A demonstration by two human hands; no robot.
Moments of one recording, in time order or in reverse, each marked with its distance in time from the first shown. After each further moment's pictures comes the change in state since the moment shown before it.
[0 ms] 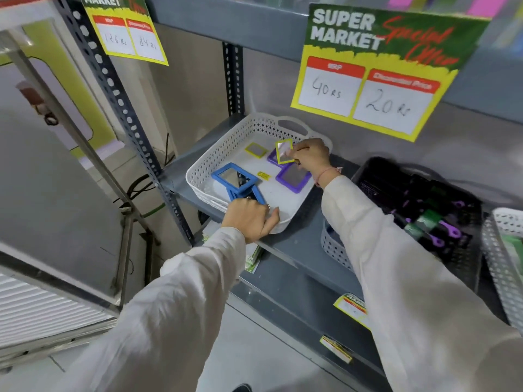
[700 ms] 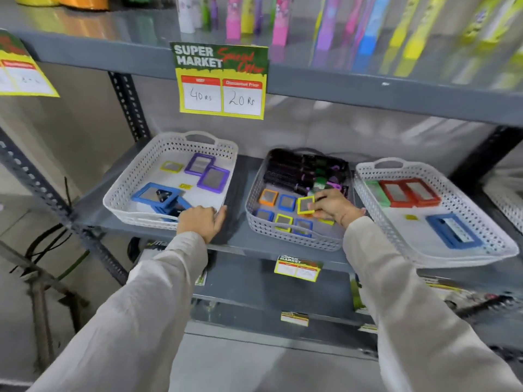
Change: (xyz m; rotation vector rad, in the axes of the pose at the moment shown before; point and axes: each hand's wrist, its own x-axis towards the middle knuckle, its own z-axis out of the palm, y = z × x) left_hand 0.001 0.045 -0.008 -0.060 -0.091 -0.010; right_hand -0.190 0.104 -0.169 0.322 0.144 0.503
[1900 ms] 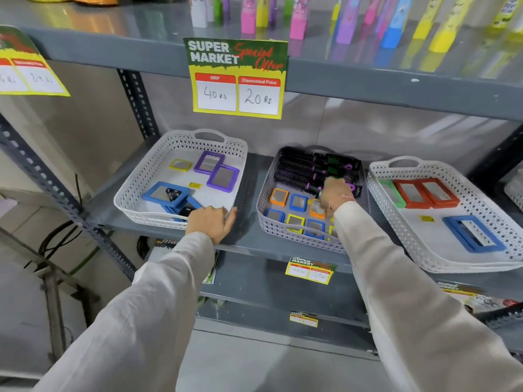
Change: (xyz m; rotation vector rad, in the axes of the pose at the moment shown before) left_hand 0.000 0.000 -0.005 -0.001 -0.021 0.046; right_hand 0.009 -0.028 0.021 -0.989 0.297 -0.056
